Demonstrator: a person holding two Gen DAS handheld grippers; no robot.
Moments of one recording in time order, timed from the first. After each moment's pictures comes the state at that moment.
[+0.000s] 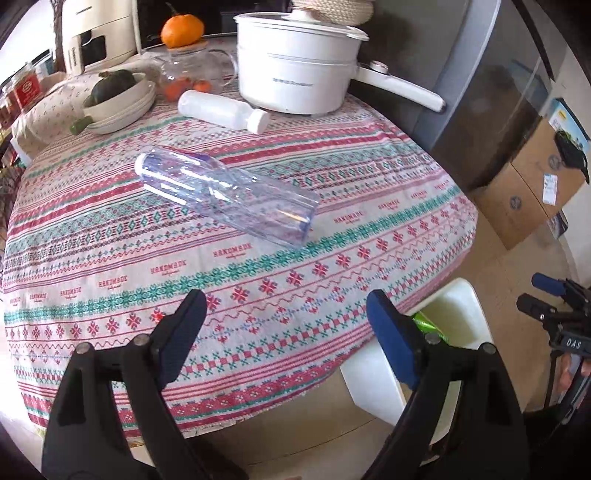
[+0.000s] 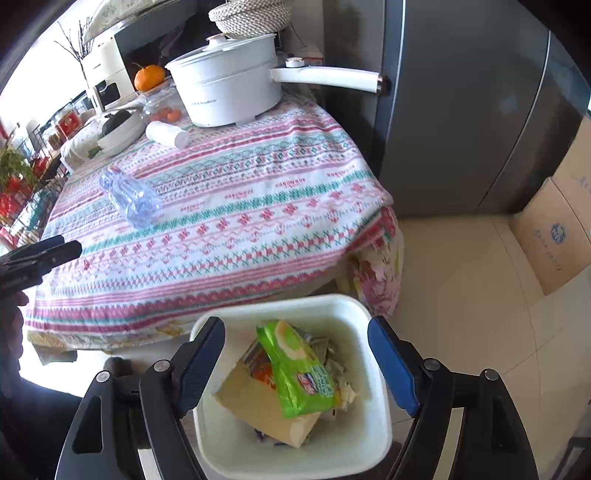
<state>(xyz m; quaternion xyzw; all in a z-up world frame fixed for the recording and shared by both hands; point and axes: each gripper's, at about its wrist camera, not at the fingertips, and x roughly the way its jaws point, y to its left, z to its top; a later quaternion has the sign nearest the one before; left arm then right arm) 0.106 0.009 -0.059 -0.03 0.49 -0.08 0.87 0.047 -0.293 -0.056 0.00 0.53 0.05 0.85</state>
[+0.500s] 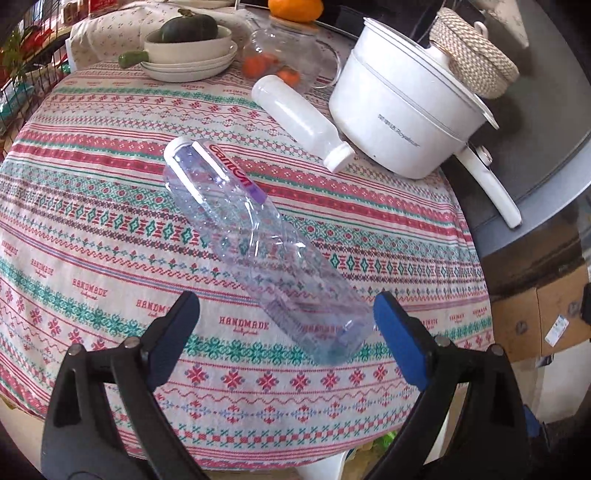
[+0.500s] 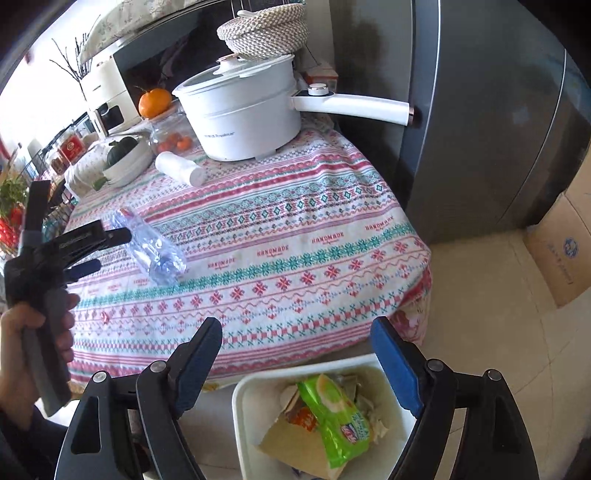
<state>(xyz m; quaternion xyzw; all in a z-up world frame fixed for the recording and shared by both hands) 0.193 0.032 -0.089 -0.20 0.50 0.05 0.84 0.104 -0.251 -0.040 0.03 0.51 0.06 0.86</state>
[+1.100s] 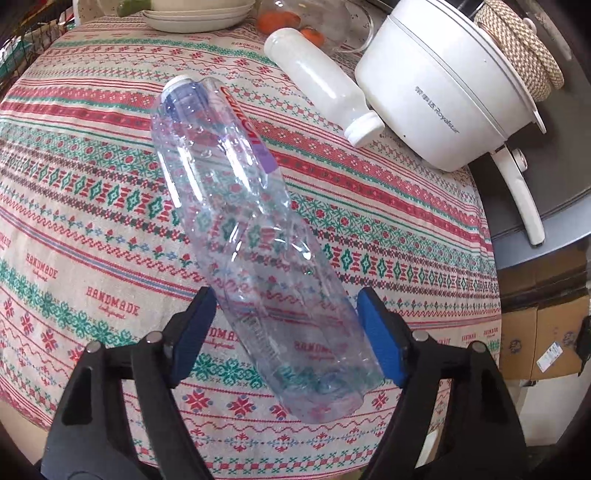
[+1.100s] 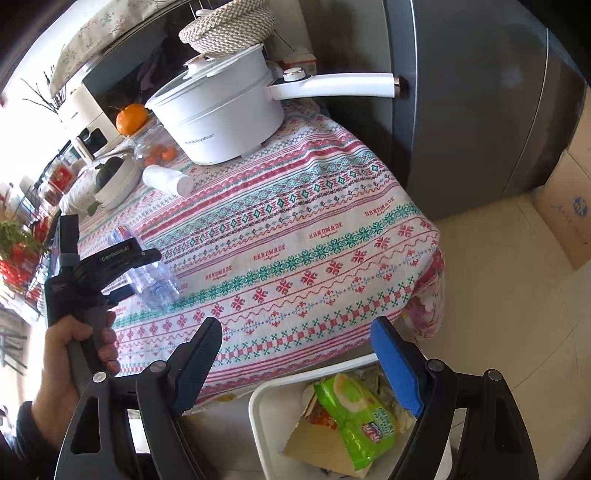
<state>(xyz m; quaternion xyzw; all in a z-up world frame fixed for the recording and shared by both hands) 0.220 0.027 -0.129 -0.24 0.55 0.05 0.80 0.119 -0.265 -0.055 0.10 0.53 0.04 0.84</state>
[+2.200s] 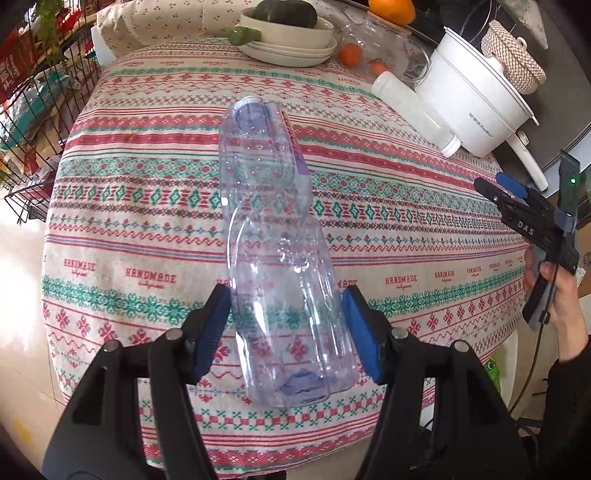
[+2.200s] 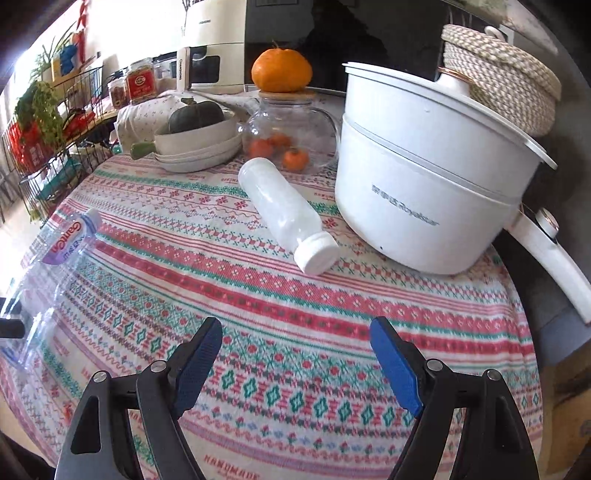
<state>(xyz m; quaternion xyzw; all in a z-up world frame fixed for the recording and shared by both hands) 0.133 0.217 -0.107 -0.14 0.55 0.02 0.83 0.277 -0.048 -0.117 -0.14 0.42 0.21 0.87</state>
